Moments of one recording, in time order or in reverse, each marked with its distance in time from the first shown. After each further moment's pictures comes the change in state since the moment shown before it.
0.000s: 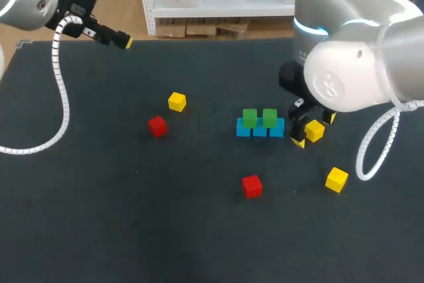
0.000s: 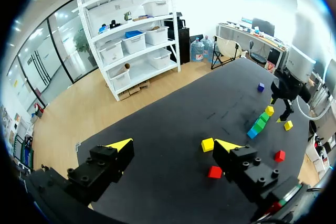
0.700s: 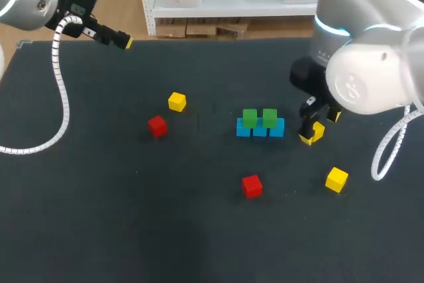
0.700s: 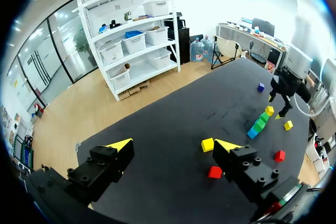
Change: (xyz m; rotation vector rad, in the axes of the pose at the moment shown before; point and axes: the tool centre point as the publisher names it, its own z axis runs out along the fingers) left arm 0.000 0.000 0.000 0.000 0.000 0.000; right arm 0.000 -0.017 0.006 -0.034 -0.064 -0.035
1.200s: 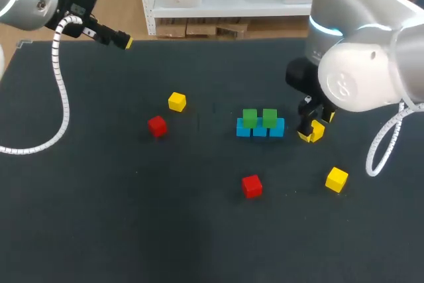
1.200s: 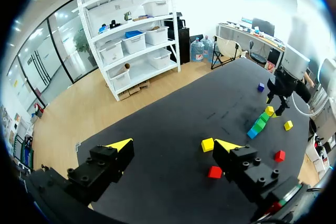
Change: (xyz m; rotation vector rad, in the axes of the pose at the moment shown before) left arm 0.000 0.000 0.000 0.000 0.000 0.000; right arm -0.010 -0.005 0.005 0.003 0.010 -0.022
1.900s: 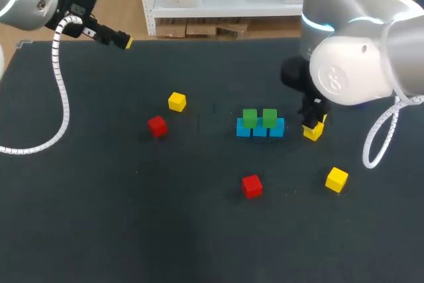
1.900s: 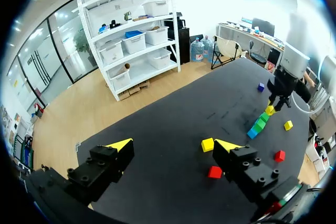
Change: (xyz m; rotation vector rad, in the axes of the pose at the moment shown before) left arm 0.000 0.000 0.000 0.000 0.000 0.000; right arm -0.003 0.002 -0.009 0.009 0.032 -0.118
